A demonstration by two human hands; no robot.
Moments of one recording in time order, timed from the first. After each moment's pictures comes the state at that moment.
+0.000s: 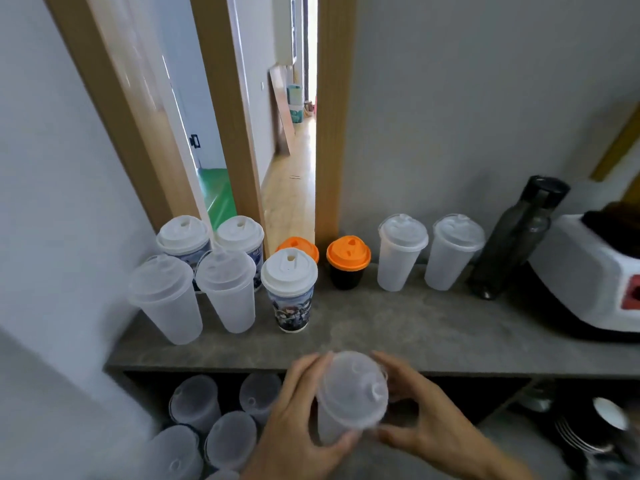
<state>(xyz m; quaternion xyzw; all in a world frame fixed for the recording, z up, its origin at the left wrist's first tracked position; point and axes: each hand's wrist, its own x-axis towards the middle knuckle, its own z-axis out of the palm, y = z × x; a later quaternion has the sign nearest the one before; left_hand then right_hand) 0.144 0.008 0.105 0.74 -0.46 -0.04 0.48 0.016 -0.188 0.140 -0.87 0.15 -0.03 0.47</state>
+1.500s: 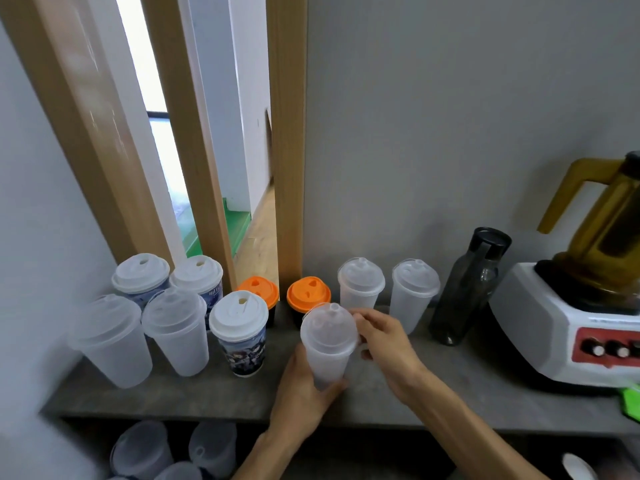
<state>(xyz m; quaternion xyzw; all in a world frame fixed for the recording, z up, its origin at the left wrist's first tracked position) 0.179 -0.152 0.087 0.78 -0.33 -0.08 0.52 0.098 -0.280 0.190 -0.71 0.27 -0.17 0.63</state>
